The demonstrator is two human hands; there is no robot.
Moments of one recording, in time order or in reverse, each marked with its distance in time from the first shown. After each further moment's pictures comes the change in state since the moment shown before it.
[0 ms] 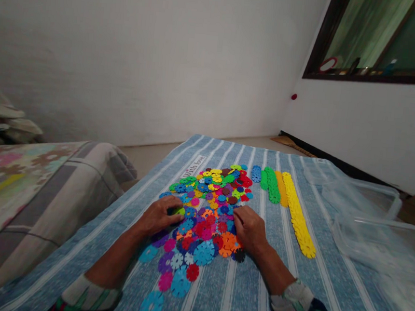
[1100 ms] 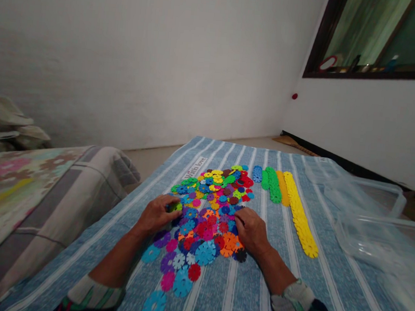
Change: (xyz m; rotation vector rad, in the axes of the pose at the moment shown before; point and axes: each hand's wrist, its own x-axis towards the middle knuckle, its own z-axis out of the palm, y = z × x) left_hand 0.000 -0.011 0.001 0.086 0.176 -0.087; right_hand -0.005 0.007 0.006 0.000 -0.013 0.013
